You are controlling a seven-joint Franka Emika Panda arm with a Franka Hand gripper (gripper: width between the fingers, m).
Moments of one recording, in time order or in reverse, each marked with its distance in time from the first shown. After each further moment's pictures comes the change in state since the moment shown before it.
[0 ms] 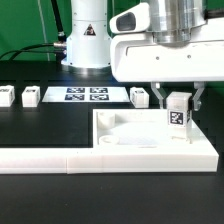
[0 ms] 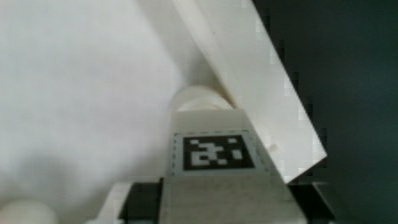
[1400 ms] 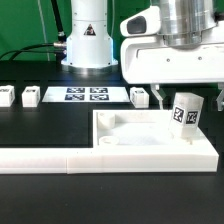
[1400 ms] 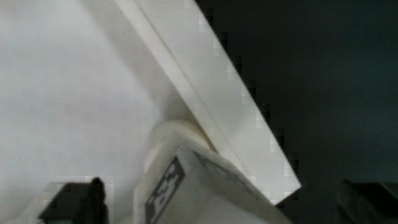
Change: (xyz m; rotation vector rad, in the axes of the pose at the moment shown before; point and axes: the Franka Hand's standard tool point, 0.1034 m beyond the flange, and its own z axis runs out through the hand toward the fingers) arm -0.011 -0.011 0.004 0.011 -0.028 -0.148
